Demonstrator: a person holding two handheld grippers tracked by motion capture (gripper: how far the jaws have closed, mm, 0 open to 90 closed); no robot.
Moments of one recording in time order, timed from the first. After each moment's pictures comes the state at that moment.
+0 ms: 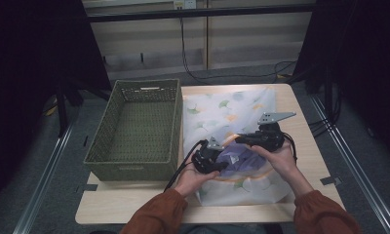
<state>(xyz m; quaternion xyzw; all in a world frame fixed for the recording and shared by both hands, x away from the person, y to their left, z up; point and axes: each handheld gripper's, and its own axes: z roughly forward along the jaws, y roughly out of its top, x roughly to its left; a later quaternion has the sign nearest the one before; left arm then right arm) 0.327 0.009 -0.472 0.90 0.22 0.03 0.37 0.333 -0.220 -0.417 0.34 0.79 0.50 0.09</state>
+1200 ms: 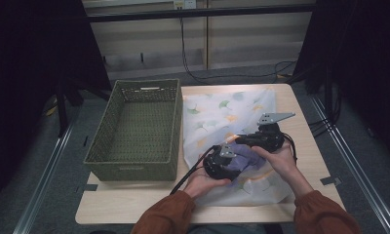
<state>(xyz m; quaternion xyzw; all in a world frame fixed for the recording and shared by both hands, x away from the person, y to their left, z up) 0.321 -0.022 -0.492 0.91 0.17 0.07 0.37 0.333 -0.219 -0.419 0.34 0.80 0.49 0.09</state>
